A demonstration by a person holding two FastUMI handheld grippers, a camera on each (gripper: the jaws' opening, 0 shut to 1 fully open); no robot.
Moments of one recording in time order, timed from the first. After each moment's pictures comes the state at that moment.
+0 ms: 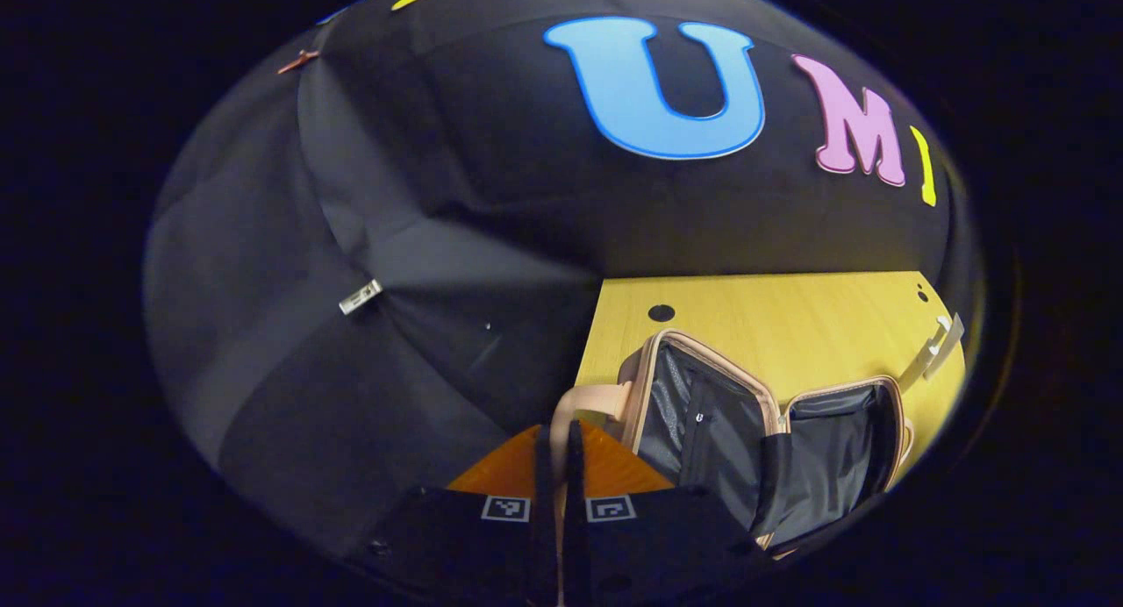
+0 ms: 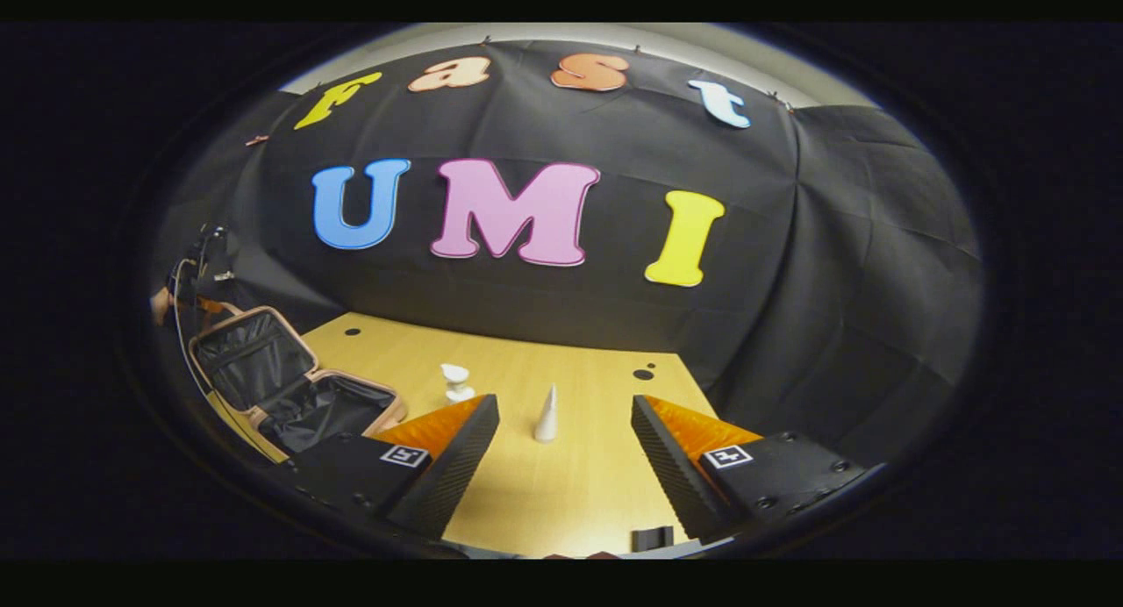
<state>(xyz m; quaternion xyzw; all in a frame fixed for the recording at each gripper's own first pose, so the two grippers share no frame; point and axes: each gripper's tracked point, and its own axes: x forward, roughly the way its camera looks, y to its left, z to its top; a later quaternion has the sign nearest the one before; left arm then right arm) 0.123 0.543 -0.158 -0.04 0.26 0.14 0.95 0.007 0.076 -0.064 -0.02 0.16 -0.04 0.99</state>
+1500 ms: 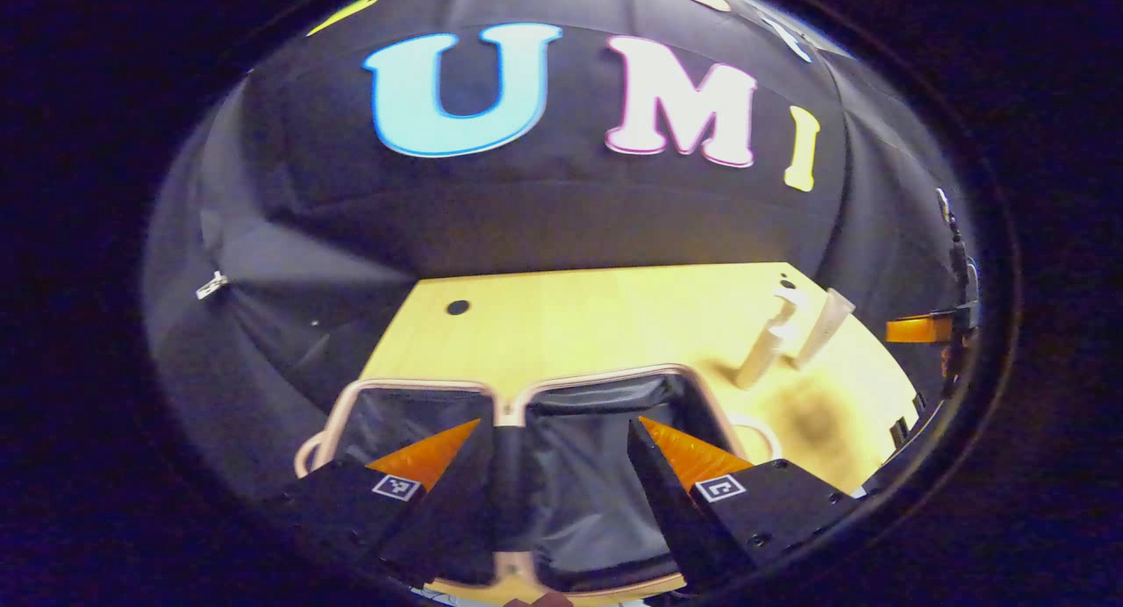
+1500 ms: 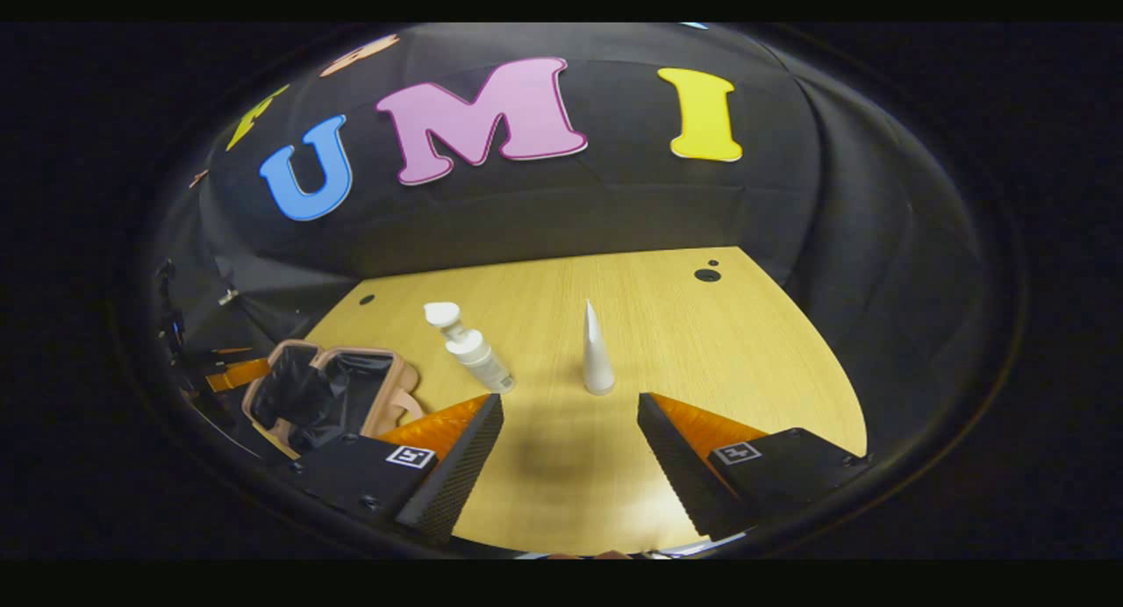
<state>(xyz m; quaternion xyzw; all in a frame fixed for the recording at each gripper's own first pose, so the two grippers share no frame) 0.130 0.165 -0.140 -0.04 0.22 -0.11 0.97 0.071 0.068 -0.214 0.10 0.33 0.02 0.94</state>
